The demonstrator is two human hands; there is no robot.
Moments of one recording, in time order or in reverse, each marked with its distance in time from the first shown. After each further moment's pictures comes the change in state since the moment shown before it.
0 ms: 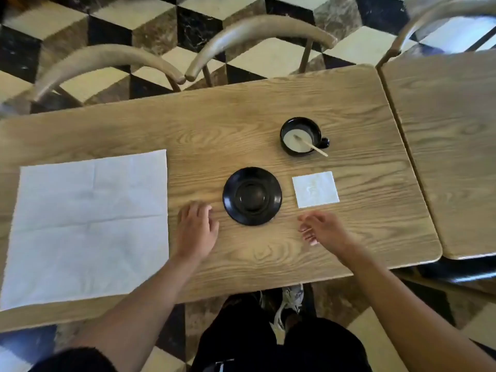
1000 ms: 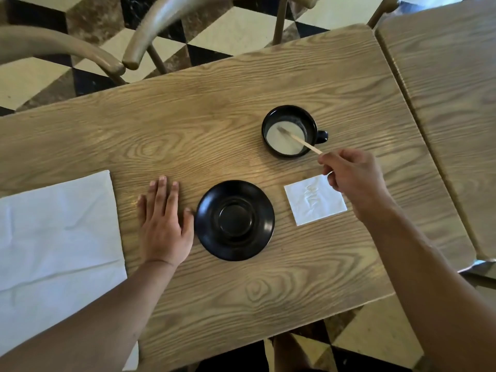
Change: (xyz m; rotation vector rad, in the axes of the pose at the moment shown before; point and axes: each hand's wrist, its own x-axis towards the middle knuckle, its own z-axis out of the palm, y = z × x) left_hand 0.096 -0.027 0.059 0.046 0.163 0.109; right_hand 0.089 -0.074 -0.056 0.113 0.463 -0.144
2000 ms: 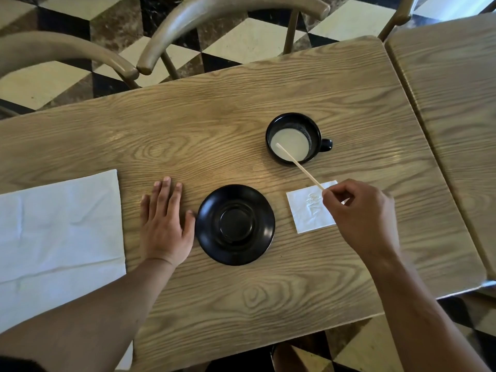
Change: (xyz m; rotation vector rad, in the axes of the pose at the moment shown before) left_hand 0.003 0.006 -0.007 0.019 -0.045 -0.055; right_hand -0.053 0.015 -0.008 -0.445 0.160 -0.347
